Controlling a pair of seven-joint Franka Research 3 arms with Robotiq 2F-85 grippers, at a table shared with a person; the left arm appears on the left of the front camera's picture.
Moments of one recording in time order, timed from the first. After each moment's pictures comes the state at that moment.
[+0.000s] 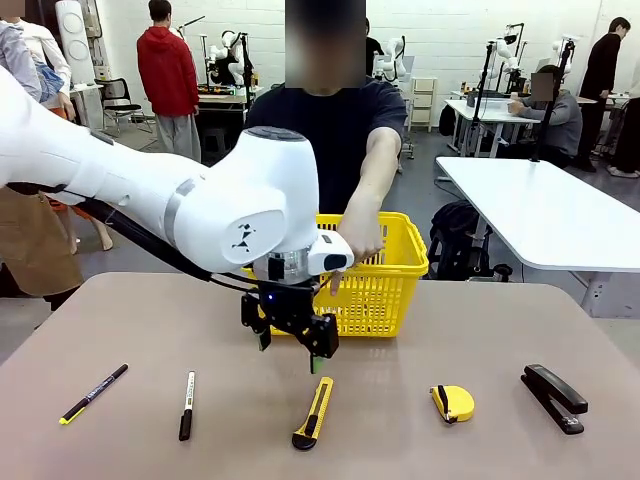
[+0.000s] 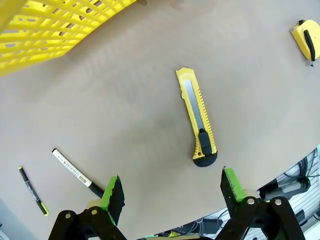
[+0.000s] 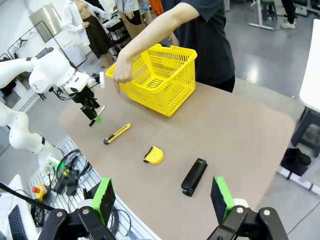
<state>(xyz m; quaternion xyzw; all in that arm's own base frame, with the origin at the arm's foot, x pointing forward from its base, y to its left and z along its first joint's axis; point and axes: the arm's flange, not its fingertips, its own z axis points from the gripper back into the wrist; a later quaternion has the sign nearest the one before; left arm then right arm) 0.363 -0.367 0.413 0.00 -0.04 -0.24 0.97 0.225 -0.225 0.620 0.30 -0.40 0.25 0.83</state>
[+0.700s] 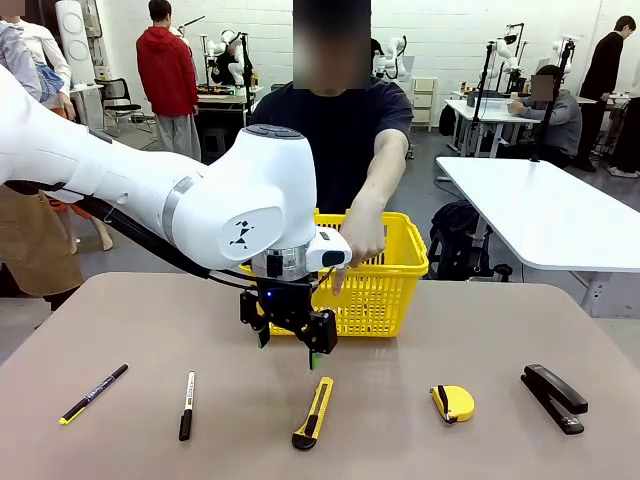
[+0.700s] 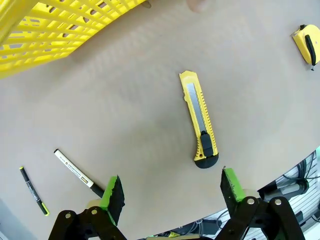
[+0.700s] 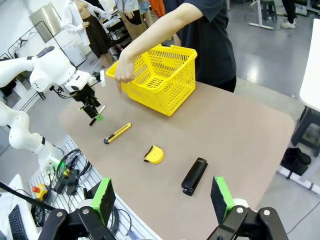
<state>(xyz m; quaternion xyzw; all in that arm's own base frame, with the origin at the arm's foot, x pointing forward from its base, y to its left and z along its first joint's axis) 0.367 -0.363 0.417 0.00 -0.04 -0.23 0.97 0.223 -0.225 0.619 0.30 -0.40 0.25 0.83</state>
